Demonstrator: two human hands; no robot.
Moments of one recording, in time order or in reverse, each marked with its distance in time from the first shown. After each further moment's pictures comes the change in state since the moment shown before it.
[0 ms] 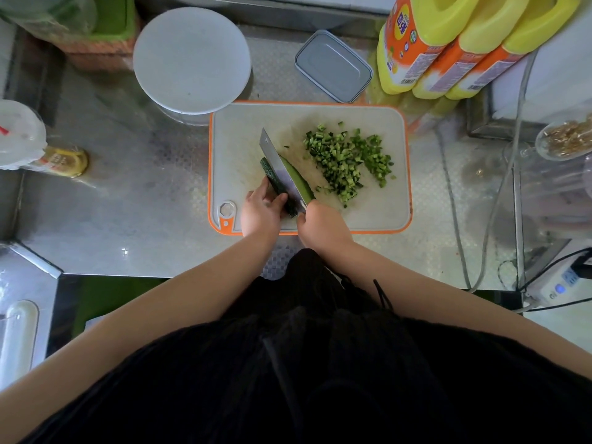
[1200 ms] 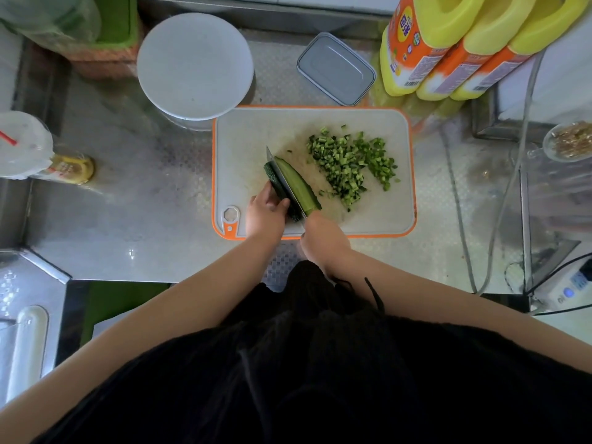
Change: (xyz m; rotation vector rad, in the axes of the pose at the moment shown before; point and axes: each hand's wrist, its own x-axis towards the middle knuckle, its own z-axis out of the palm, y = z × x) left_hand 0.004 0.001 -0.004 -0.011 -0.085 -0.059; right_hand 0.007 0.007 0.018 -0.071 -0.082 0.030
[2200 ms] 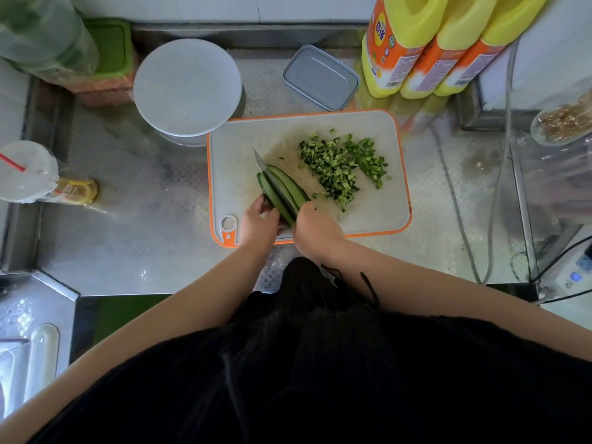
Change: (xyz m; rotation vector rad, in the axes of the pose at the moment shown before) left_hand -0.010 -0.002 -0.004 -0.203 -0.061 -0.041; right_hand 0.001 -0.004 -0.014 0.041 -0.010 -0.019
